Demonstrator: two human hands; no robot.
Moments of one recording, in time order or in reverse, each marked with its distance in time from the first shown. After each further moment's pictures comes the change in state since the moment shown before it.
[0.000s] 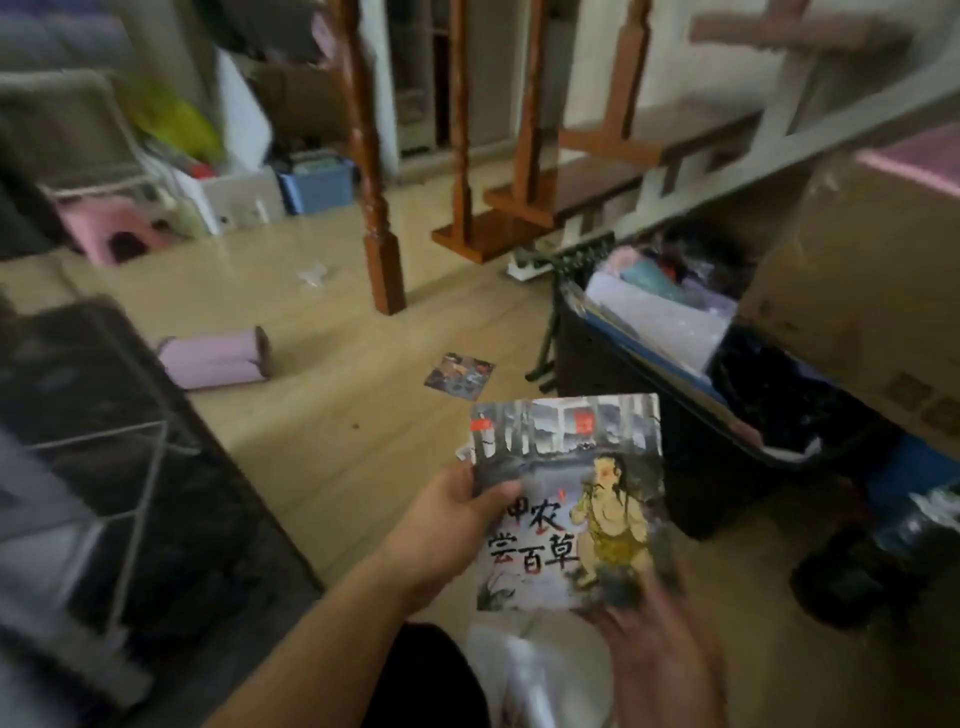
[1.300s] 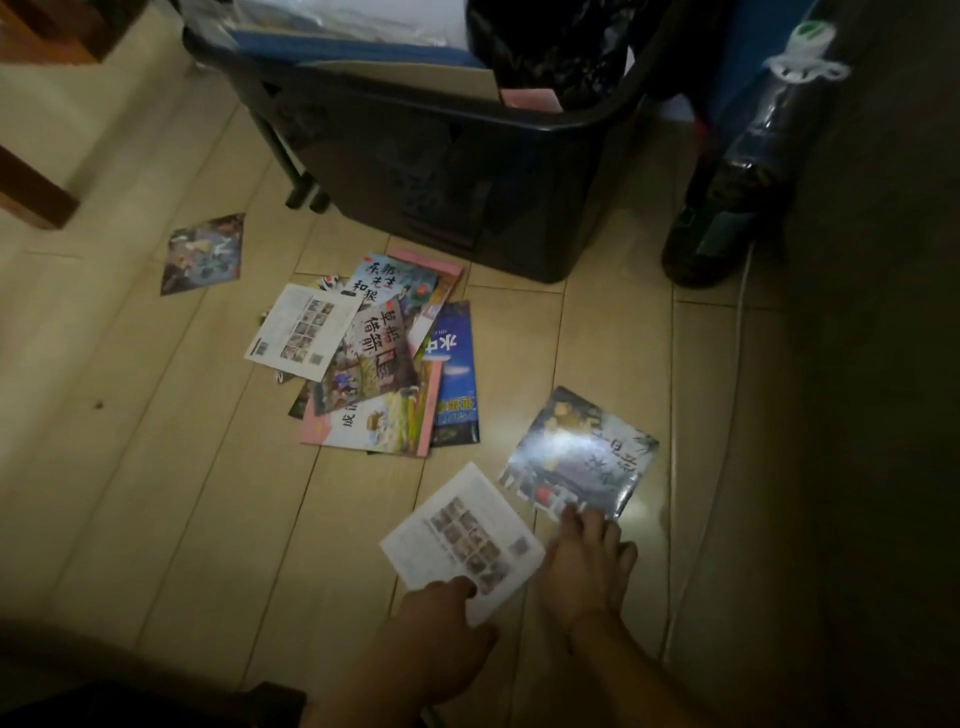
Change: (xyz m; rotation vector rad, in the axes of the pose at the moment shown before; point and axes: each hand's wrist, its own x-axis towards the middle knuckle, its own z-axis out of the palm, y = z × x) left_hand 0.053 -0.250 0.150 1.172 -0.795 -0.663; right_hand 0.099 0.175 -0.270 -1.807 0.549 0.334
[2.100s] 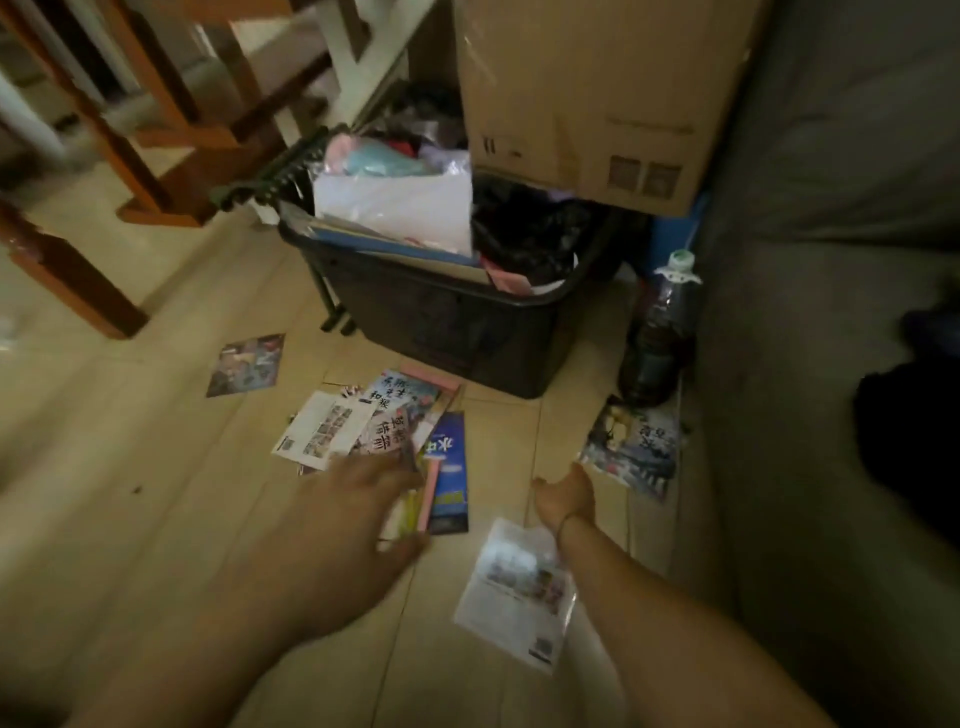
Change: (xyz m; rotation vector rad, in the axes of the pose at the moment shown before) left_hand -0.175 0.045 -0.134 0.524 0.818 0.463; right_hand 0.065 -0.028 -0.166 0.922 0.000 0.191
